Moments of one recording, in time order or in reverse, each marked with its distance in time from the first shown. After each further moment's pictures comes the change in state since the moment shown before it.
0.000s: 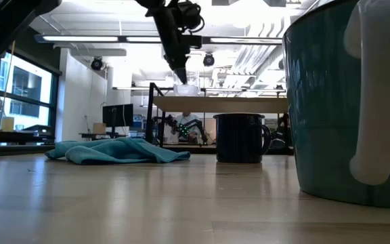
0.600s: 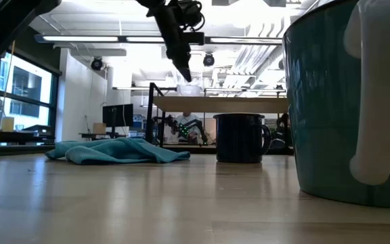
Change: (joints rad) left arm -0.009 -0.002 0.000 0.053 0.039 0.107; right arm 0.000 0.000 0.000 0.000 0.000 -0.001
